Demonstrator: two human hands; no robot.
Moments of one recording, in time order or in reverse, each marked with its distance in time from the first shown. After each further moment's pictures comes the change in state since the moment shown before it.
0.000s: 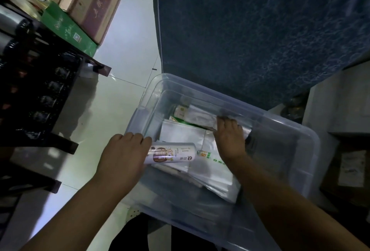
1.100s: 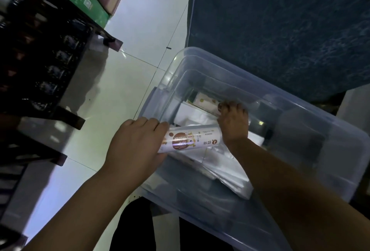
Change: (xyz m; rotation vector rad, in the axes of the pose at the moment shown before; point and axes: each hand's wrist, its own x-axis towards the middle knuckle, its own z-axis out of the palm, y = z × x) left_hand -0.004 -0.015 0.032 -0.133 0.088 -0.027; right_hand 0.045 -0.033 0.059 -0.106 0.094 -0.058
